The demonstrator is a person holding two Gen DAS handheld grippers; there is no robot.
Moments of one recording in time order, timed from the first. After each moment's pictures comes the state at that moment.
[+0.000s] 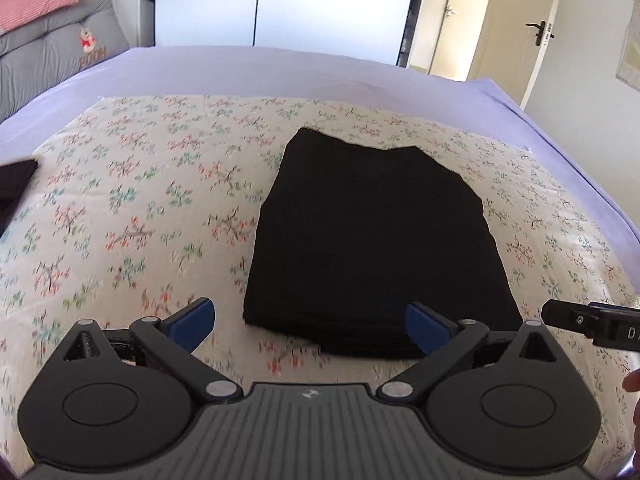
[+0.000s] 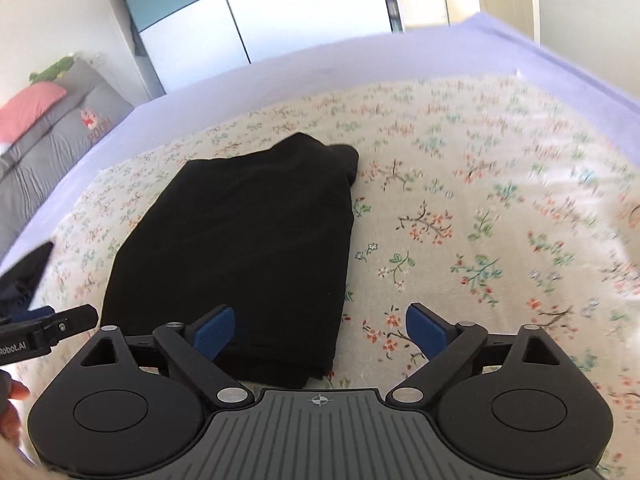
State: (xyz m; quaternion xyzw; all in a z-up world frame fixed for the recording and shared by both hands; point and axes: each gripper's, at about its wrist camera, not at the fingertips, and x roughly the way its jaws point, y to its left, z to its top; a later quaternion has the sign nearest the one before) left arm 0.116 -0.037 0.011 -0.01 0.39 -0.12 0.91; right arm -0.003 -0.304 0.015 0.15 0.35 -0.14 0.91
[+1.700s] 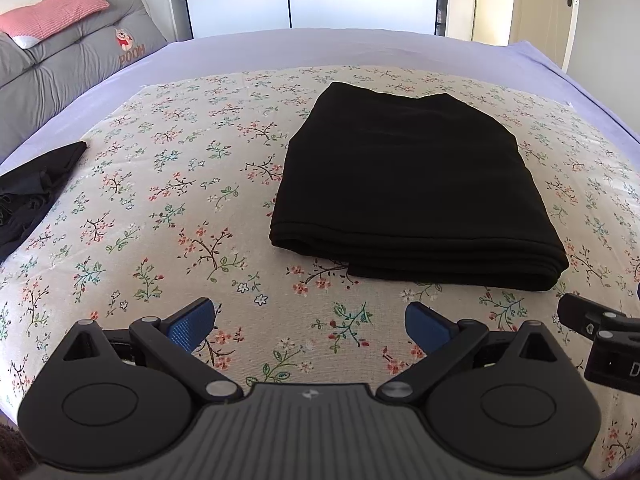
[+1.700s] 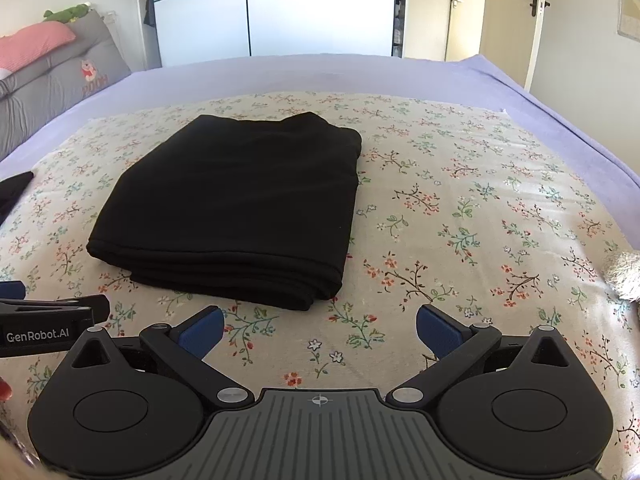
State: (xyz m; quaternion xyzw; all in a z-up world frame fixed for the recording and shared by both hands) left arm 0.073 -0.060 -0.013 0.06 0.41 -0.04 0.91; right arm -0.036 -0.237 -0.009 0.05 0.35 -0.18 0.92
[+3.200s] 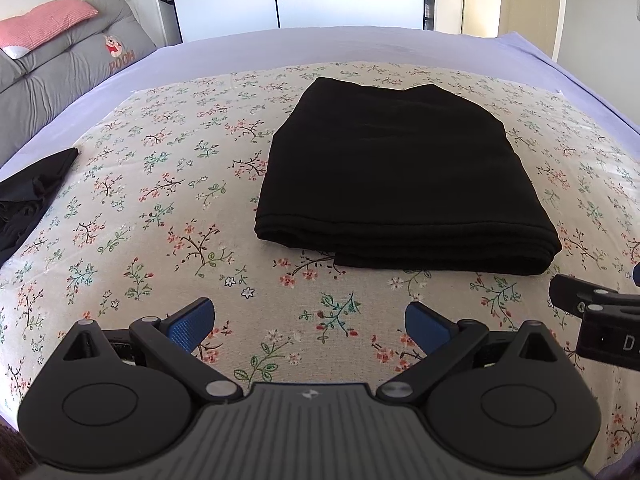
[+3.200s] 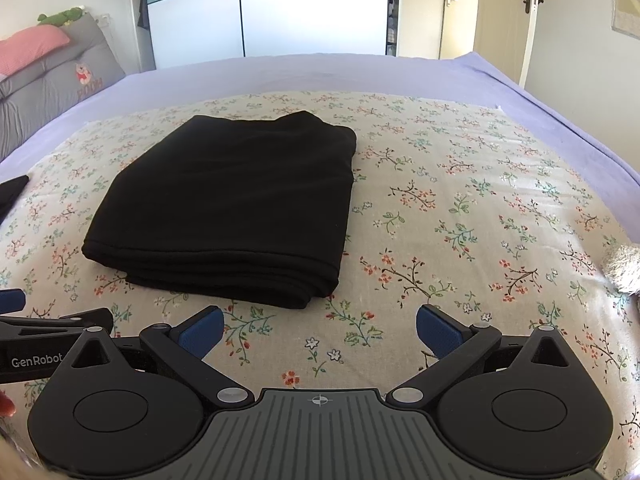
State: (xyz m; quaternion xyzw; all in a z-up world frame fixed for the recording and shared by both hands) left arm 0.068 -0.069 -0.018 0.07 0.41 -0.05 0.91; right arm -0.036 -0.239 -0.013 0.06 0.35 -0.19 0.92
